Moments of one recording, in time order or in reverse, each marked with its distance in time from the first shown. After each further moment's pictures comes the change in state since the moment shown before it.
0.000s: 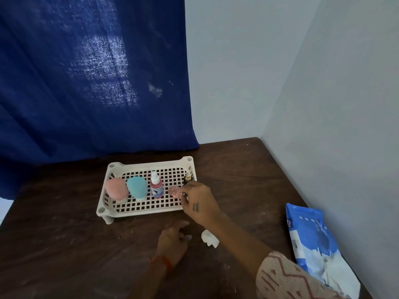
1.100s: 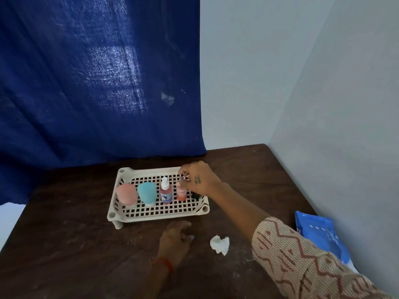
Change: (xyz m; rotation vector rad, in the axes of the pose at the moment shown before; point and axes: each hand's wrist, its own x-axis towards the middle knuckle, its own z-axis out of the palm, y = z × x) left_hand 0.006 -0.006 -0.019 -0.007 0.066 0.038; right_hand 0.075 -0.001 -0.024 -0.009 -0.291 0.091
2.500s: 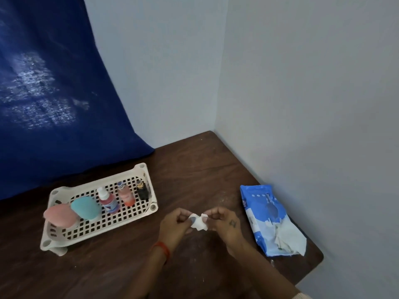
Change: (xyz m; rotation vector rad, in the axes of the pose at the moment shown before) left_hand 0.002 0.105 0.068 -0.482 -0.189 -0.051; right_hand -0.209 0.103 0.038 1.039 0.505 0.722
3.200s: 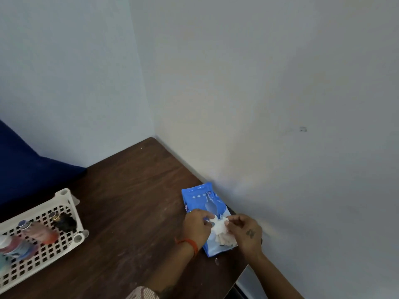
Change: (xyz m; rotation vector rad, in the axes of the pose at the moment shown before) left_hand 0.002 0.039 0.196 0.499 -0.248 0.311; right_hand -0.024 0.041 -0.175 -0.210 0.575 -0.033
